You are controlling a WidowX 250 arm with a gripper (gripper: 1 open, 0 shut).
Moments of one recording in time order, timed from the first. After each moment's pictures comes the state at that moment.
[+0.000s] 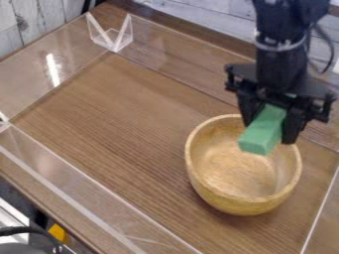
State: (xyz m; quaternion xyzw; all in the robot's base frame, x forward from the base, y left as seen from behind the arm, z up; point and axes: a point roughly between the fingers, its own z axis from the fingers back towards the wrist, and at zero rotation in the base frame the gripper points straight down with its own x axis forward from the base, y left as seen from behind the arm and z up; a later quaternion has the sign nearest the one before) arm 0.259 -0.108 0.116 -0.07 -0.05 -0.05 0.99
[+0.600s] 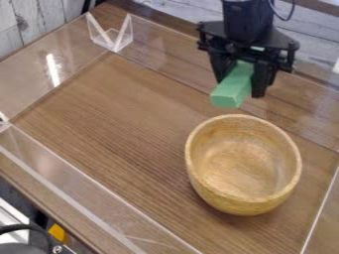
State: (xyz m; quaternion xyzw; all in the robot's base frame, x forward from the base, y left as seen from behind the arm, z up) arm 0.286 -0.055 0.130 -0.06 -0.07 -0.01 1.00
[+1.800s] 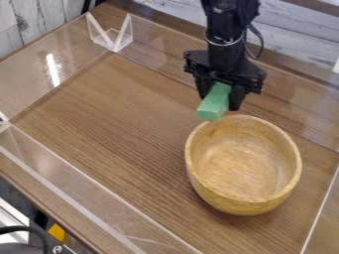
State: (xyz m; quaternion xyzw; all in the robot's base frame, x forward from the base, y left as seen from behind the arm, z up) arm 0.326 -0.021 0.065 -0.01 -0.10 0.03 0.99
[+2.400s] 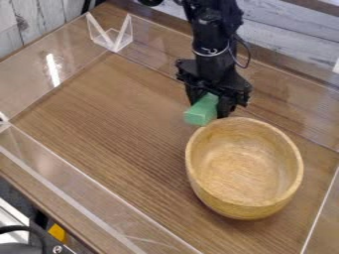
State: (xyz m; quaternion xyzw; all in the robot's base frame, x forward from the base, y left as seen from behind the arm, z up) arm 0.311 -0.011 0.052 -0.02 -0.08 -0.02 1.00
